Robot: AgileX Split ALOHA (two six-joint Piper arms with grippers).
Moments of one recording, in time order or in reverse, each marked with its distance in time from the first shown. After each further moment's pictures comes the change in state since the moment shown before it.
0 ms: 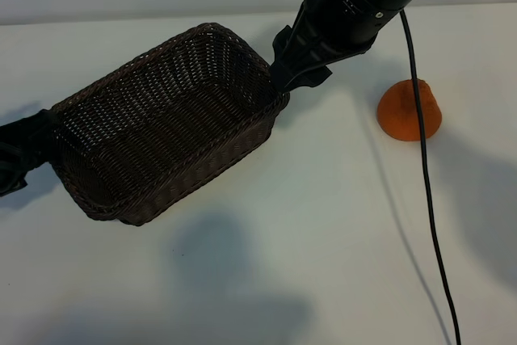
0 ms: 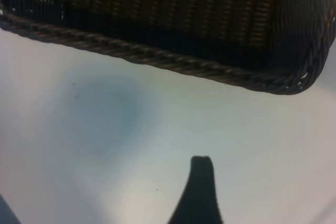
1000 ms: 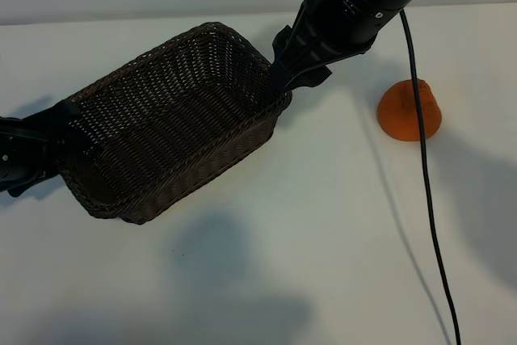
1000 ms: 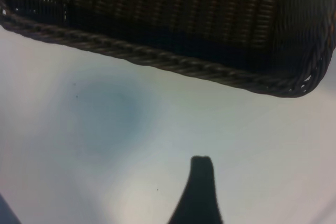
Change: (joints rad) left arm 0.000 0.083 0.000 -0.450 -0.046 0.429; right arm 0.000 0.000 0.000 0.000 0.000 0.000
